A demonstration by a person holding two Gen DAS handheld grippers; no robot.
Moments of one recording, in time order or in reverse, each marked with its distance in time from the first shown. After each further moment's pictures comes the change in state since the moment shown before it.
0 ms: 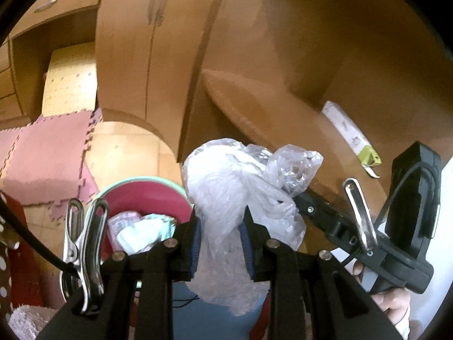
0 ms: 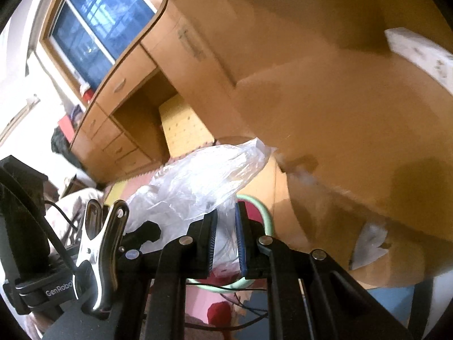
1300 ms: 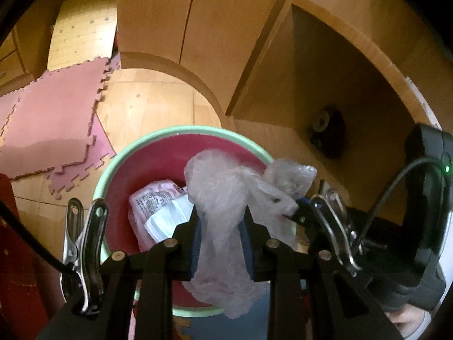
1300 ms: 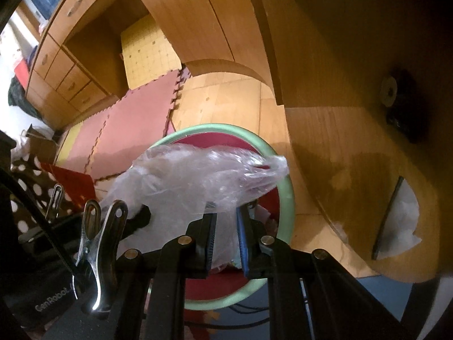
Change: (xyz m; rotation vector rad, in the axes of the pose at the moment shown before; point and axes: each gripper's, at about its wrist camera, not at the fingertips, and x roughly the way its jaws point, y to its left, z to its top) left arm 0.140 0.121 -0.024 -0.065 0.222 0.071; right arm 0.199 0.001 -0.041 -0.050 0.326 -0.204
